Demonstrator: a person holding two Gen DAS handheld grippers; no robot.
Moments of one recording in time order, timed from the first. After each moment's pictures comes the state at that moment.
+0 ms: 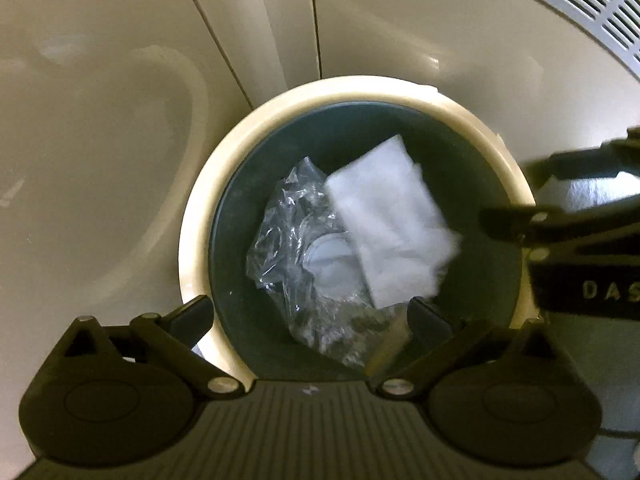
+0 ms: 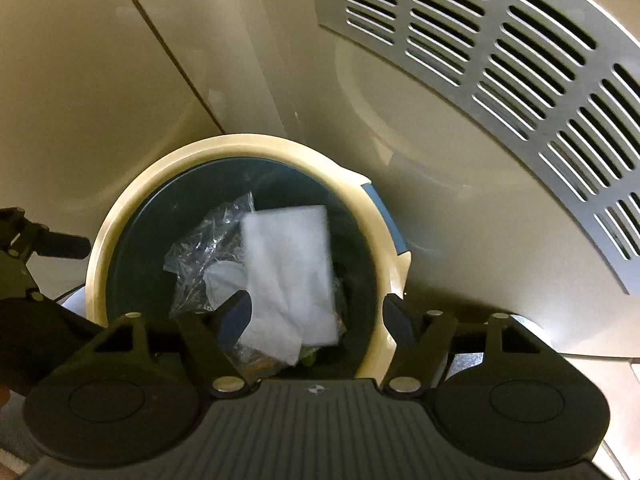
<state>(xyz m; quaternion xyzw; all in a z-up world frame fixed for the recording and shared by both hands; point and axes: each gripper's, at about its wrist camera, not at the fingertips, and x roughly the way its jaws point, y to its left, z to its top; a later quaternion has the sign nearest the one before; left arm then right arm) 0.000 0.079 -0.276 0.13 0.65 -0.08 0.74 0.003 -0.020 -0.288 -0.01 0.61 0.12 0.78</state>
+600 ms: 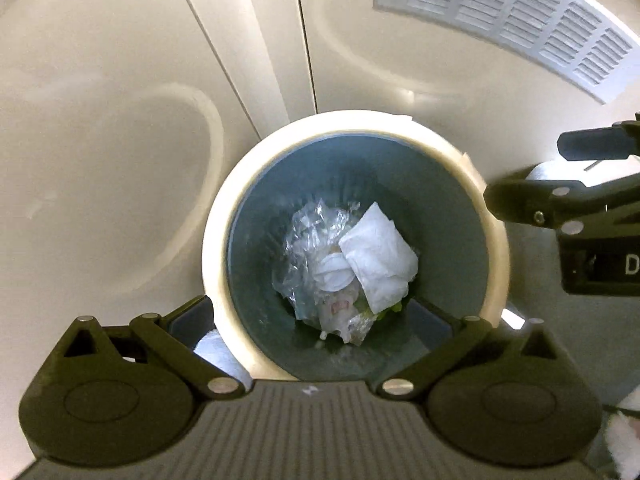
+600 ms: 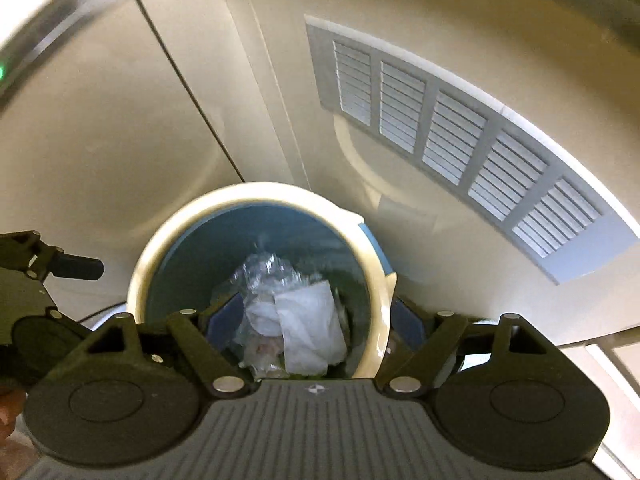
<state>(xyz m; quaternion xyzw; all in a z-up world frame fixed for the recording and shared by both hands) -0.030 0.074 -0.204 0.13 0.61 -0.08 0.78 -0.028 -0.036 -0.229 0.00 0.55 0.12 0.83</state>
